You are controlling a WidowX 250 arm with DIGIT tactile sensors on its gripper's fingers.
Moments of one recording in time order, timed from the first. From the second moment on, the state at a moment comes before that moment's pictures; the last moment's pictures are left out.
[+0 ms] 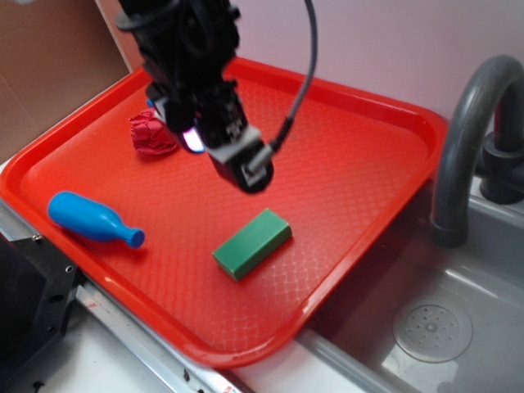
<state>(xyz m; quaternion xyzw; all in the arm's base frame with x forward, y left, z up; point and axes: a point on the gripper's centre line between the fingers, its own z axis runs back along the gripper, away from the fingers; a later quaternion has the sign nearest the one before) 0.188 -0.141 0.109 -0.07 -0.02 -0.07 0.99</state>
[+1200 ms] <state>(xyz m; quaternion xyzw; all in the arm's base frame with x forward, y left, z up) 0.189 -0.157 0.017 0.01 0.03 -0.07 1.00</state>
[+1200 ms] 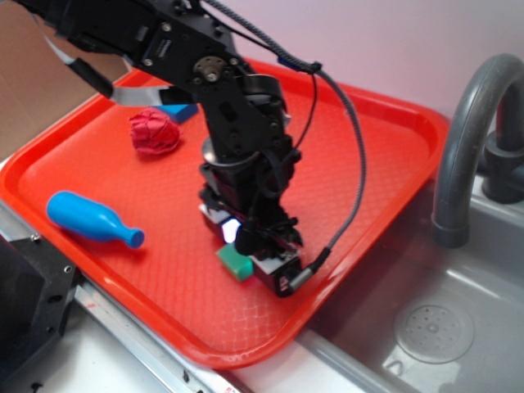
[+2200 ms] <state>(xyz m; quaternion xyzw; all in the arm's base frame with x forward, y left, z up) 0.182 -0.082 0.156 -0.05 -0.02 -0.05 1.00</state>
